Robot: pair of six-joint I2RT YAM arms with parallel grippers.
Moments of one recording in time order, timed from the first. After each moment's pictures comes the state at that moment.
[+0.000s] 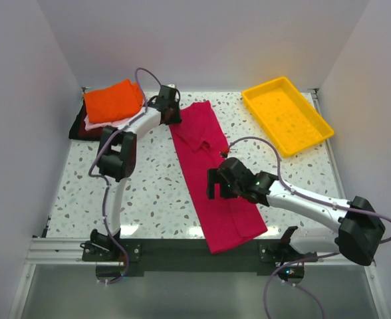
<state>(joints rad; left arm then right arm) -0.35 2.33 1.89 -0.39 -0.05 -0.43 0.90 1.25 0.80 -0.46 0.20 0.72</state>
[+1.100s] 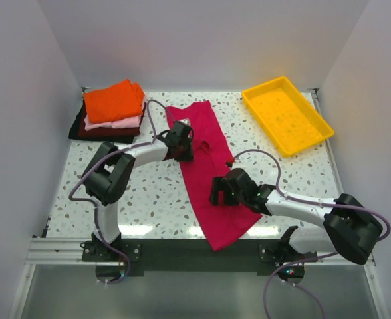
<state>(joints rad) -0.58 1.93 1.22 -0.22 -0.03 -0.62 0.85 1.27 0.51 -0.12 0.14 0.72</state>
